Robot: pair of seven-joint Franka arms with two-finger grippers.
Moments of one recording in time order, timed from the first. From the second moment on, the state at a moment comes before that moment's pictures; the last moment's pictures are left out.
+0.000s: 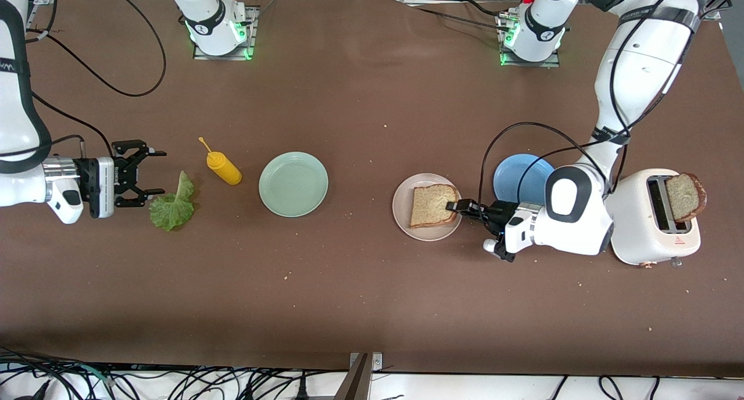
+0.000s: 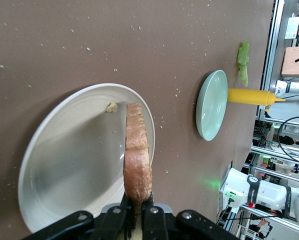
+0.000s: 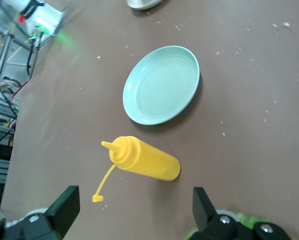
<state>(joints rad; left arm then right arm) 0.04 0.82 -0.30 -1.47 -0.75 1.89 0.46 -0.31 0.51 0.14 -1.61 0.51 1.57 -1.57</state>
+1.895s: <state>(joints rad) -0.05 0.51 -0.31 -1.43 -0.05 1.74 0.04 -0.38 0.82 0.14 -1.70 0.80 1.46 -2.38</state>
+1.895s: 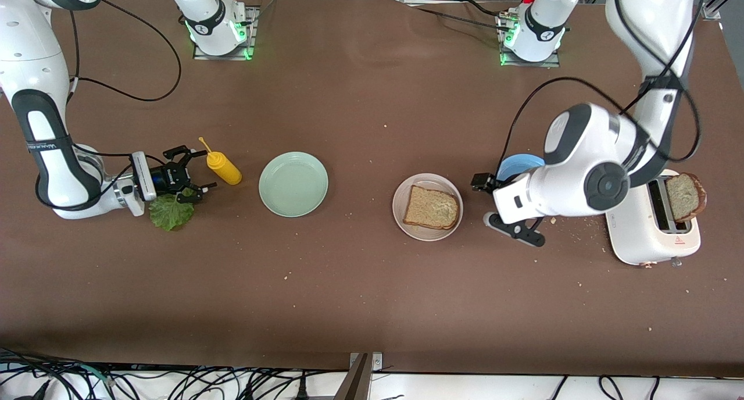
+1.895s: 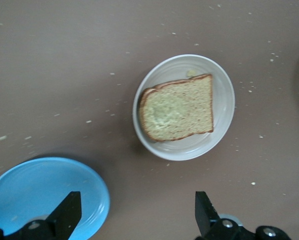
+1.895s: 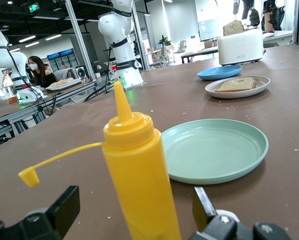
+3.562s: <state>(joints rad) 0.05 0.32 -0.29 -1.27 0.19 1.51 0.04 -0.21 0.74 0.17 -1.65 0.90 1.61 -2.16</state>
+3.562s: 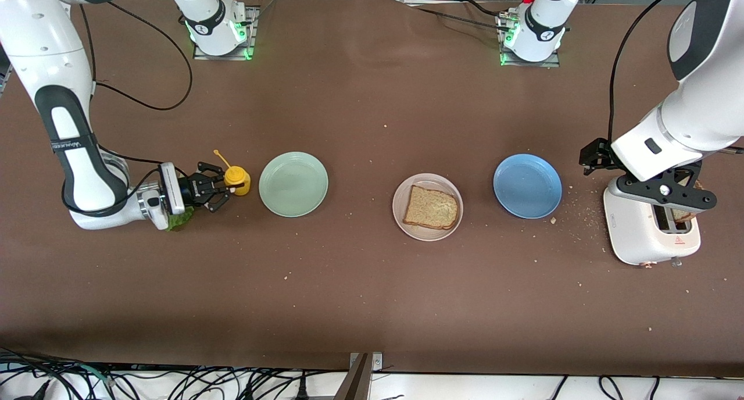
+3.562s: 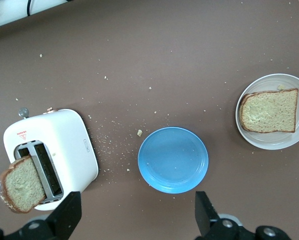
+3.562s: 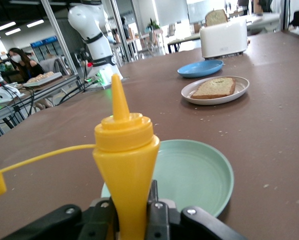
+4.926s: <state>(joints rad) 0.14 0.32 -0.28 -1.27 0.16 1.50 0.04 0.47 0.58 0.17 -1.39 0.07 2.03 -0.81</state>
